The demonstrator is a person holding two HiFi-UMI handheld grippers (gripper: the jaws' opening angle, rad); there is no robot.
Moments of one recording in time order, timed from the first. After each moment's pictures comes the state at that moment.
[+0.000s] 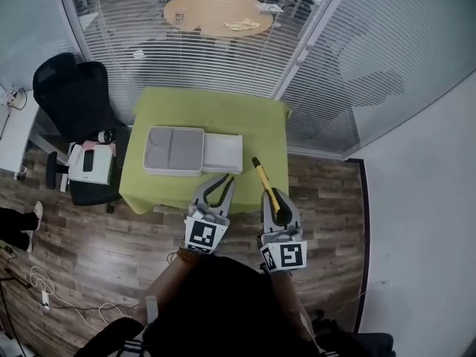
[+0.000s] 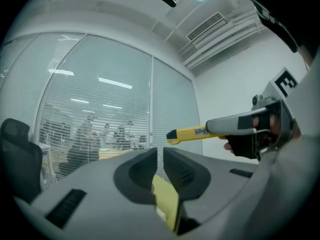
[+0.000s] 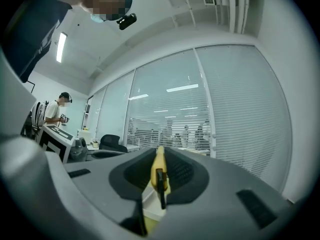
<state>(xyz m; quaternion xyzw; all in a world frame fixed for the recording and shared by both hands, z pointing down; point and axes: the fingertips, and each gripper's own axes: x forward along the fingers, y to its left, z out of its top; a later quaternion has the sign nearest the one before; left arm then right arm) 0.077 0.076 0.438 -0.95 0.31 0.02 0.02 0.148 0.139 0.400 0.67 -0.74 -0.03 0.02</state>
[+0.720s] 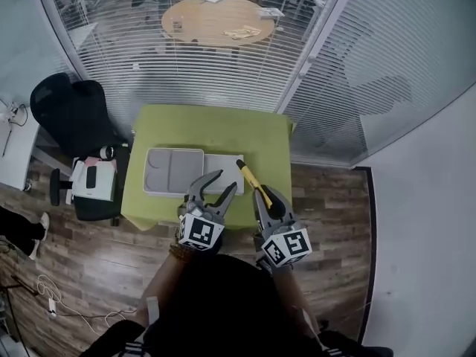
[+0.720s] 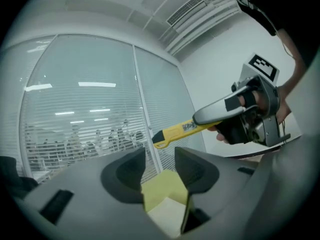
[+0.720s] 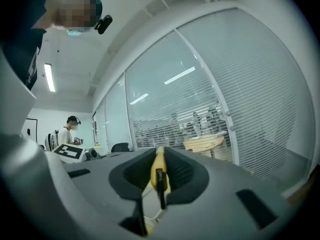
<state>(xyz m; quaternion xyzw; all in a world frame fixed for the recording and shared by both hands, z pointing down) 0.120 -0.006 0.452 -0.95 0.27 -0.07 0.13 0.179 0.042 0.420 0.61 -0.79 0.10 -0.05</state>
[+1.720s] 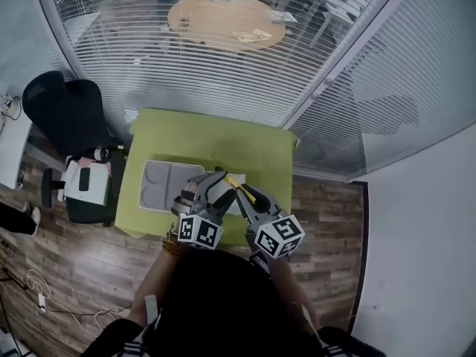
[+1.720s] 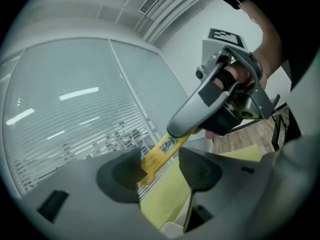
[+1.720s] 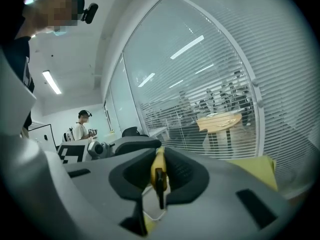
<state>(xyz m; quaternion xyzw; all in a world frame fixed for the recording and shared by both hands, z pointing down) 0.138 -0.088 0.479 -0.93 0.24 -0.15 0.24 0.146 -0.073 0.461 0.52 -0.83 0.20 0.03</state>
